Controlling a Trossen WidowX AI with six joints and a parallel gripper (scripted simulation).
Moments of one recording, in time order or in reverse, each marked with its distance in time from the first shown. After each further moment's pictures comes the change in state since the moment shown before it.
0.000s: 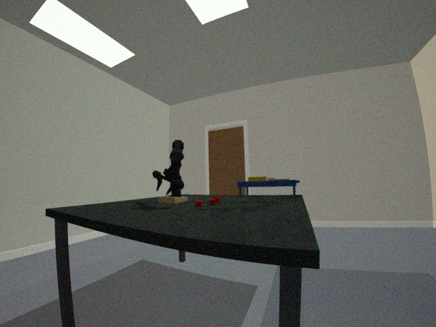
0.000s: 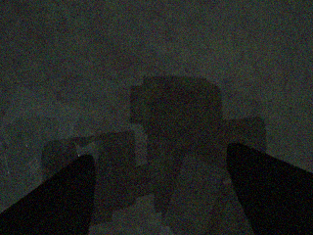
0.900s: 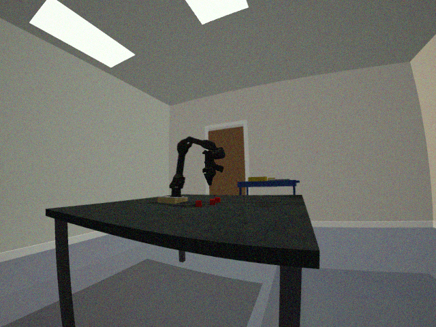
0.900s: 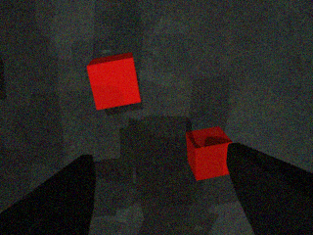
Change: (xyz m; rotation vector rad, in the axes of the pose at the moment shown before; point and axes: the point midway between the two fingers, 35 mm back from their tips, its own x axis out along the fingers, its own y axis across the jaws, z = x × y) arm -0.176 0.216 -0.052 -1.333 -0.005 0.609
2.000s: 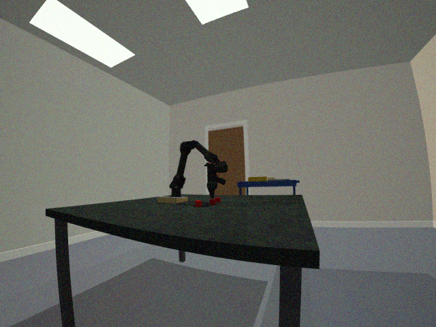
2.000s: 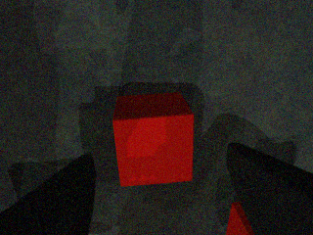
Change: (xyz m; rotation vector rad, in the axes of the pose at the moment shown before) arm 0.080 0.022 0.011 -0.104 -0.002 0.040
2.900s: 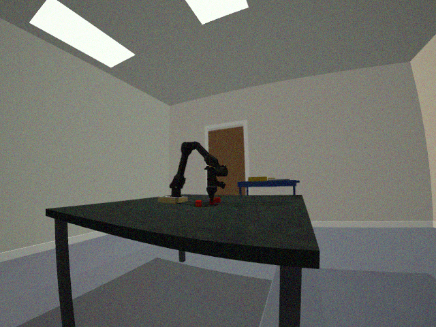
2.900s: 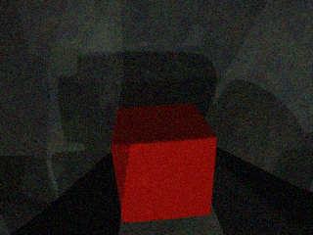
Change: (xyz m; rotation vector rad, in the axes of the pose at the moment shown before) arm 0.022 0.002 -0.003 0.002 0.013 0.010
